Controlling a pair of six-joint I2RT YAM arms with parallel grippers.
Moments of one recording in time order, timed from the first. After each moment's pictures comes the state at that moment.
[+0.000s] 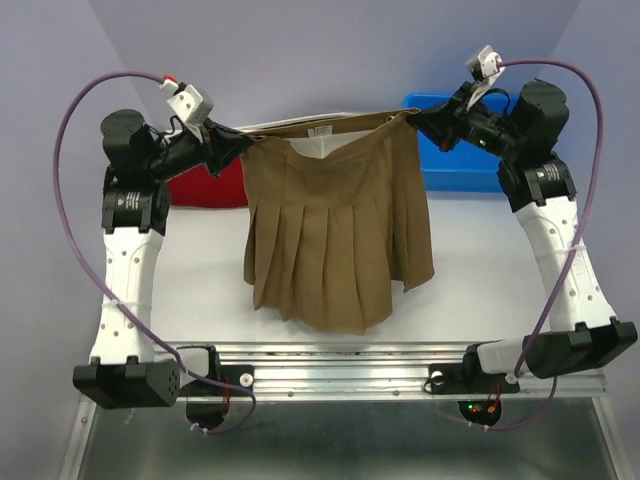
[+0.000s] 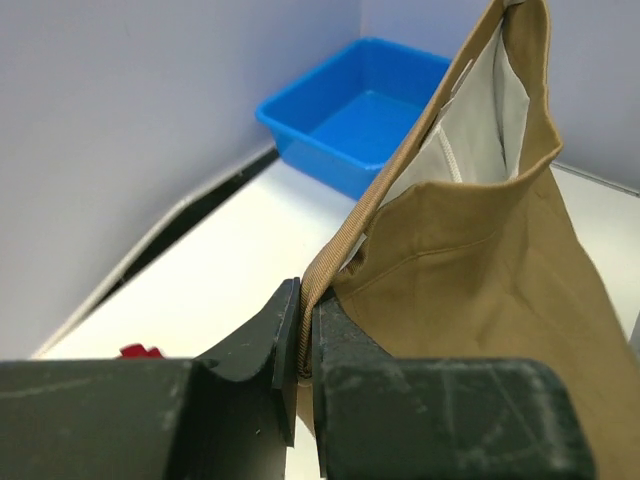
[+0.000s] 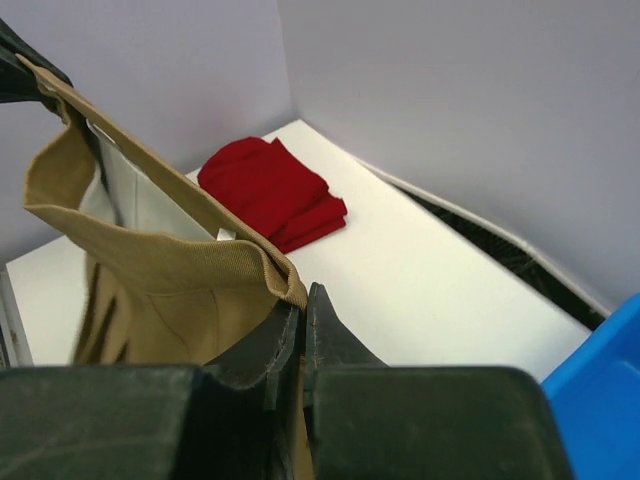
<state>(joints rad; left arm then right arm) 0.02 1.17 1.48 -0.29 0.94 0.06 0.14 1.33 1.65 -0.27 -0.71 0.02</state>
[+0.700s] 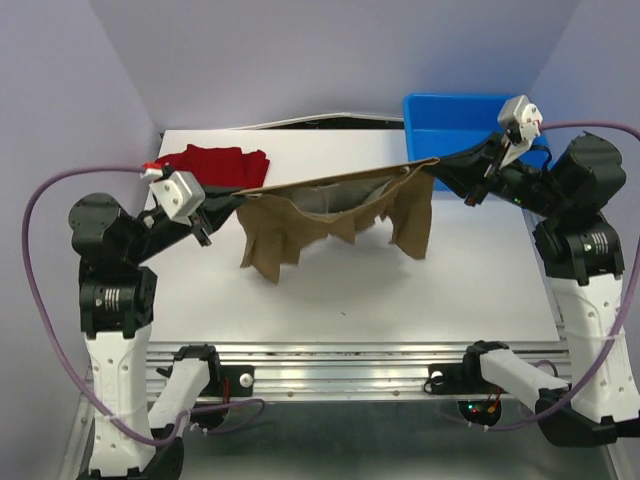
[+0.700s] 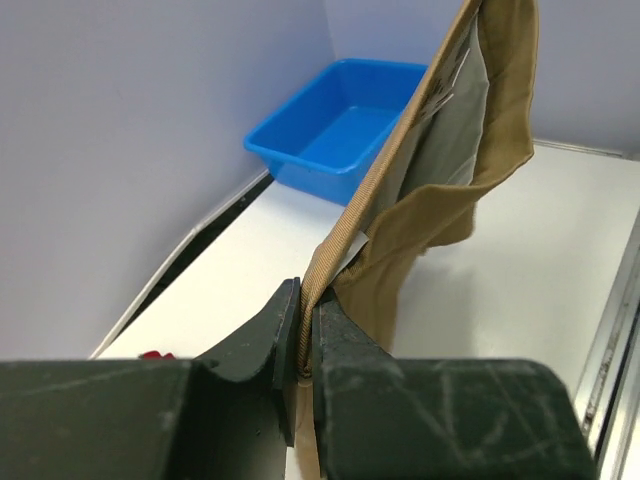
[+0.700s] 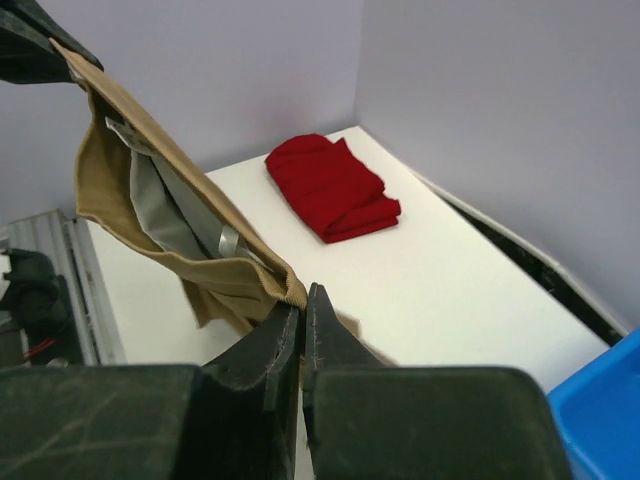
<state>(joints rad) 0.02 0.80 1.32 -0.42 0.96 0.17 0.14 1.03 1.54 -0.43 -0.81 -0.03</state>
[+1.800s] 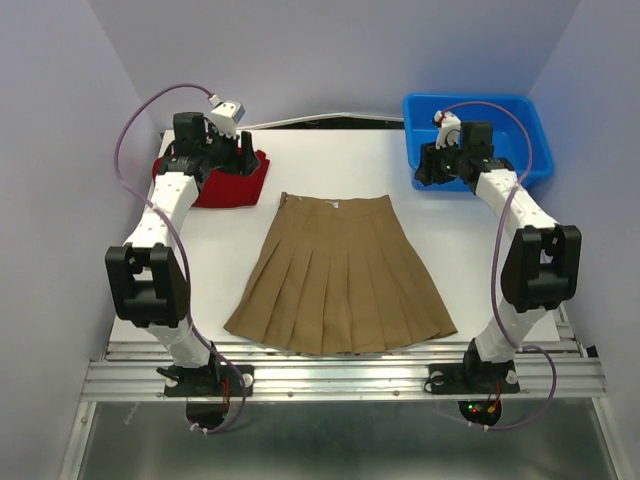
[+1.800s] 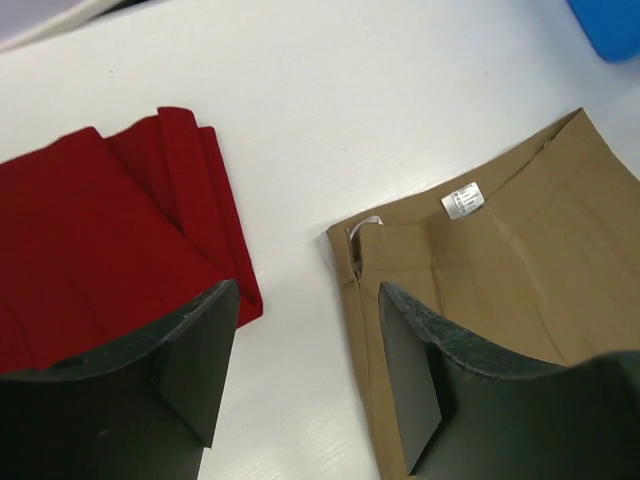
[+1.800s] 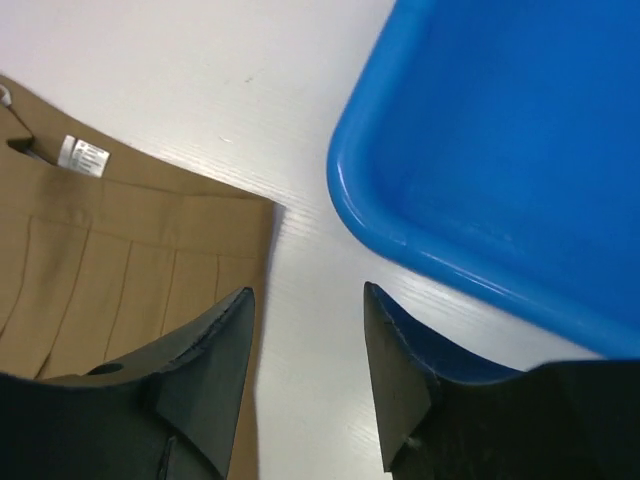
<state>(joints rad) -0.04 1.70 1.47 -0.33 0.49 0.10 0.05 1.77 1.44 -0.36 -0.36 -0.12</state>
